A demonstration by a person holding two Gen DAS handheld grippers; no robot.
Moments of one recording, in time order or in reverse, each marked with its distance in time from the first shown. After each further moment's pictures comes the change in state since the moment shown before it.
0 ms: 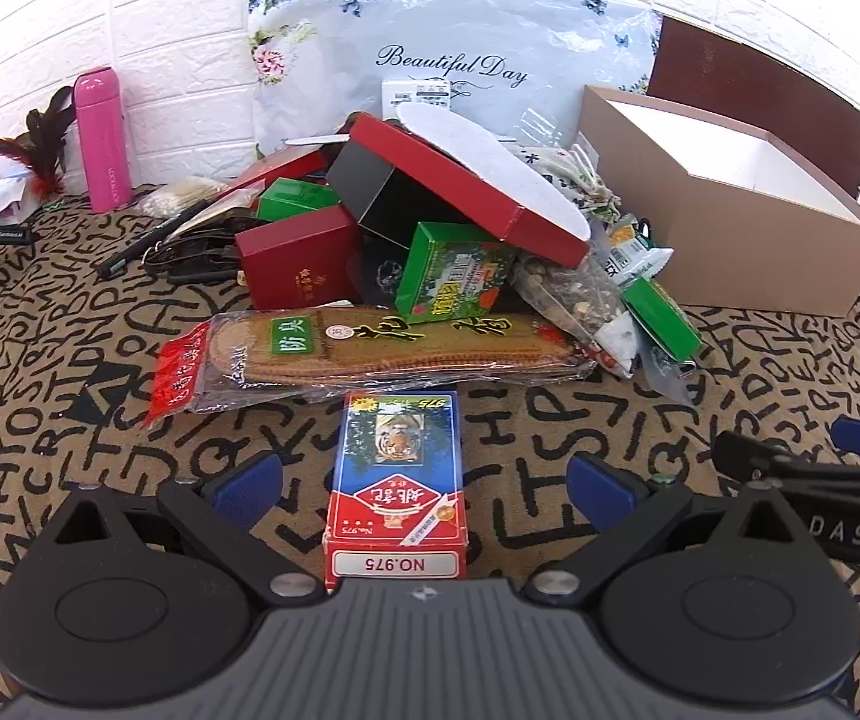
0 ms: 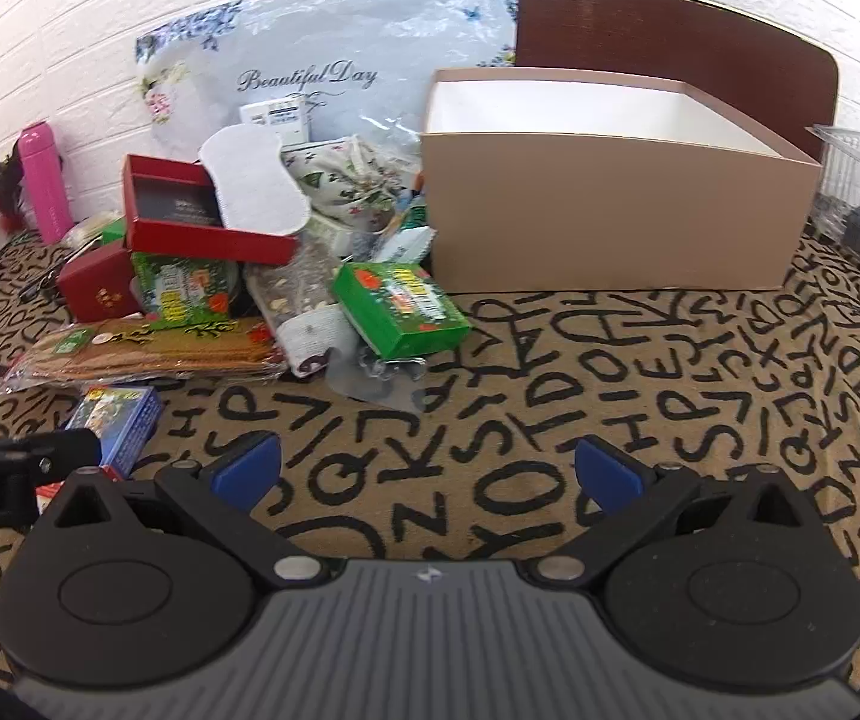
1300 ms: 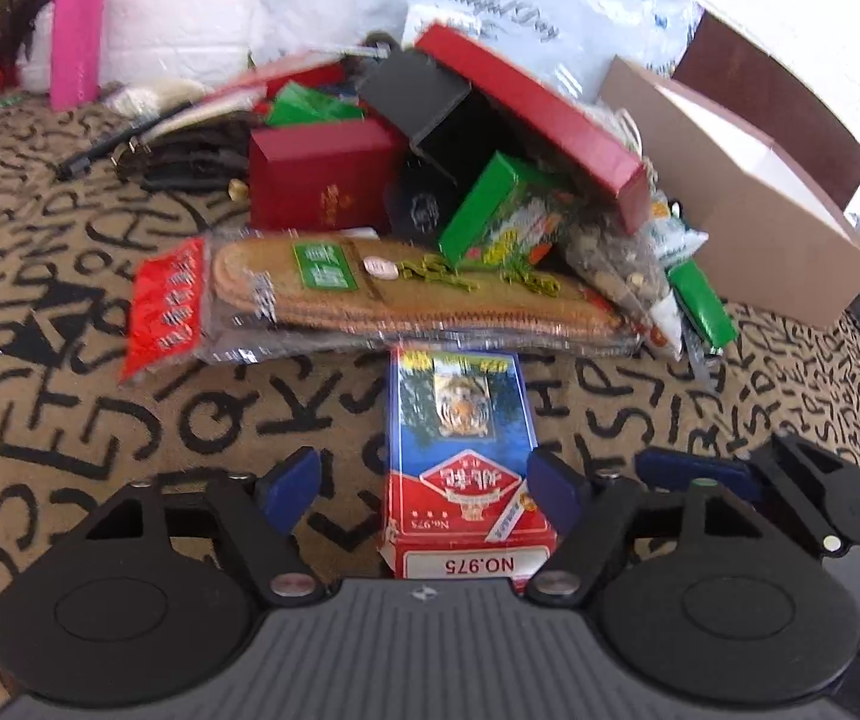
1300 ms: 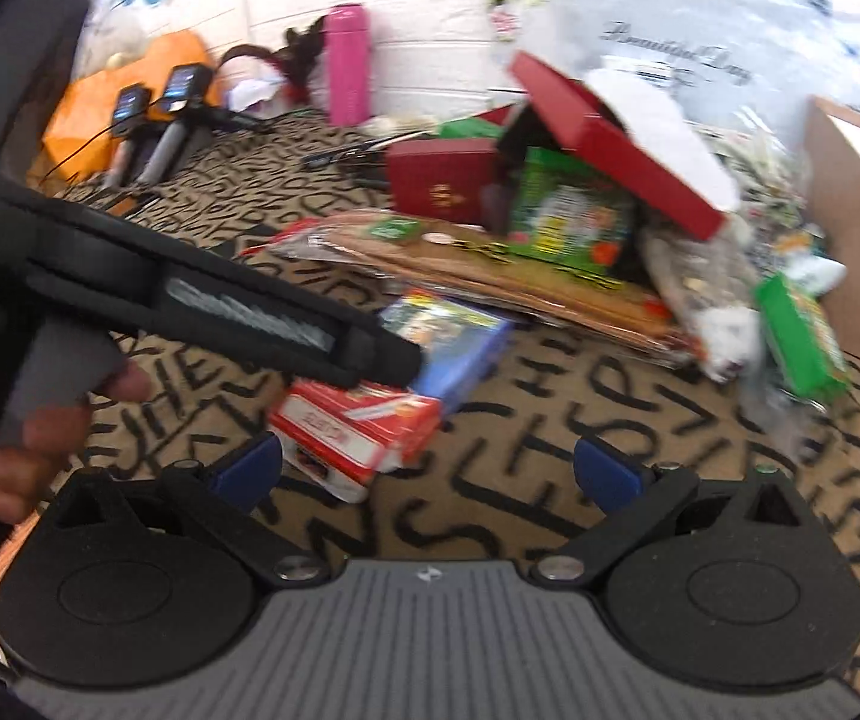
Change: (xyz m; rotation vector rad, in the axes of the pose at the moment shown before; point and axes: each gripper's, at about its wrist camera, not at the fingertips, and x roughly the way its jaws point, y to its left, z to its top) left arm 0.049 0.060 -0.006 -0.108 0.126 -0.190; right arm 0.025 0.107 -0.017 -0.374 0.068 0.479
